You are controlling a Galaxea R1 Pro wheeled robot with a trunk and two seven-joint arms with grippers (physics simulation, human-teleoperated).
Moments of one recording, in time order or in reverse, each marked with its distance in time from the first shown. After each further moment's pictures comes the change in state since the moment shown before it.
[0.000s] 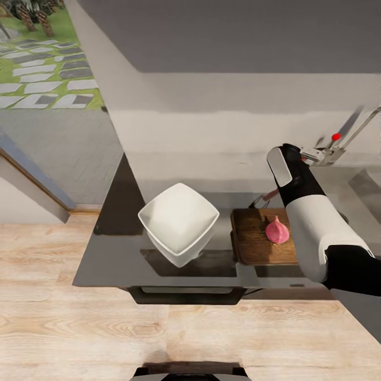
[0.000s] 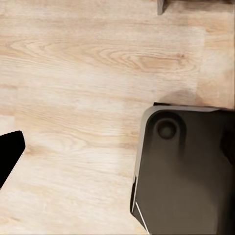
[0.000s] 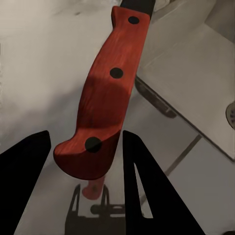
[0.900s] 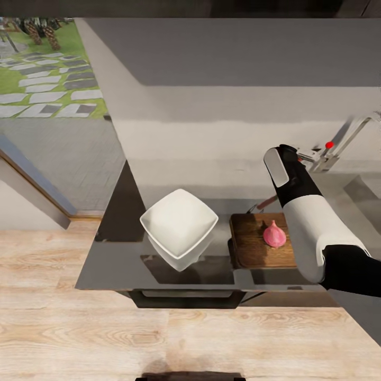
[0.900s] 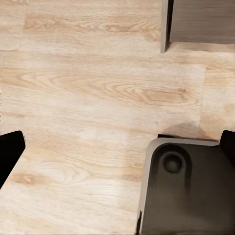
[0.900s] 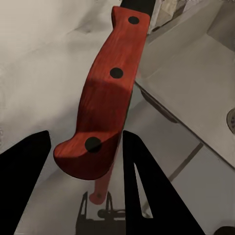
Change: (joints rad) left arm 0.002 0.022 0.002 0.045 0.000 -0.150 0.002; right arm 0.000 0.015 0.001 0.009 -0.001 0.000 0.002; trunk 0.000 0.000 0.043
